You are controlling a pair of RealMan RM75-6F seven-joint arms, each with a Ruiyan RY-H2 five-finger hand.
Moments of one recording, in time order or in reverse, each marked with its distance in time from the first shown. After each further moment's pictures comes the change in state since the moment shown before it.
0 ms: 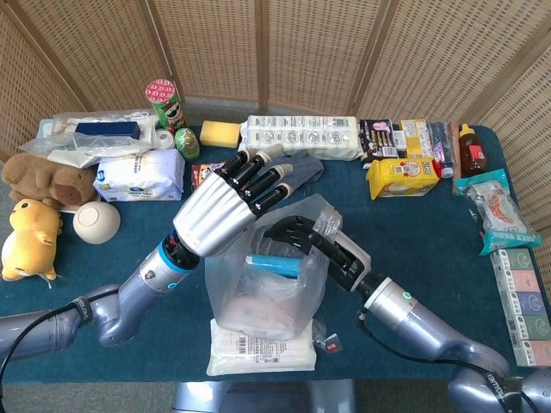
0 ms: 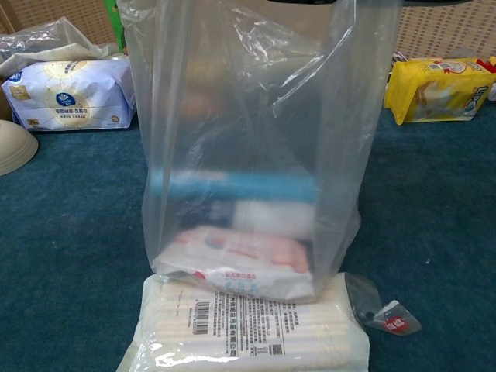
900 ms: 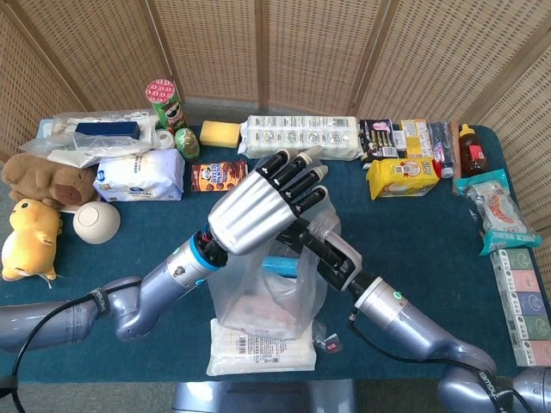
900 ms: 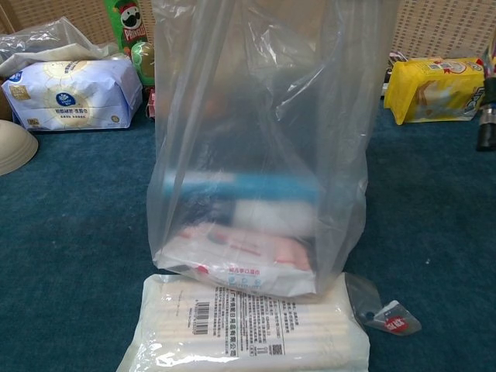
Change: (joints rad) left arm -0.120 -0.020 -0.020 0.013 -0.078 -0.103 0.098; right arm -0.021 -0.053 0.073 -0.021 0.066 -0.028 -0.101
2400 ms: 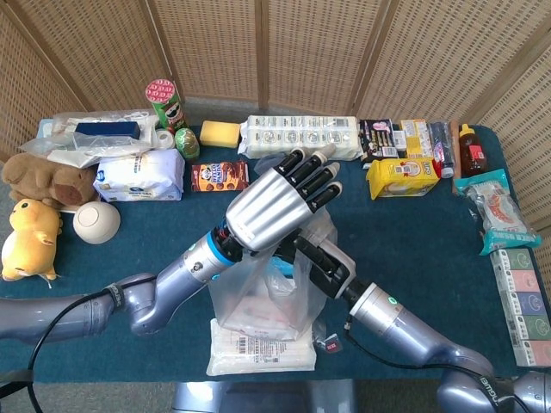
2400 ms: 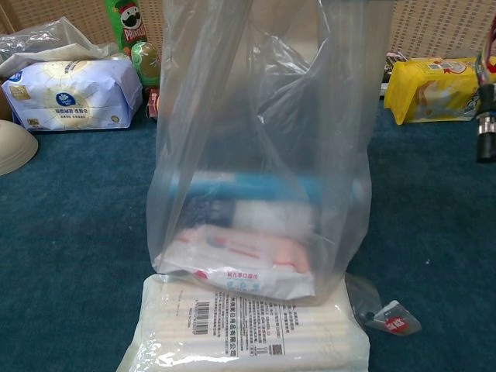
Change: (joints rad) left arm -0.069 -0.045 0.030 0.066 -0.052 -0.001 0.056; right arm -0.038 -0.022 0.055 -0.029 -0.015 -0.058 0.044
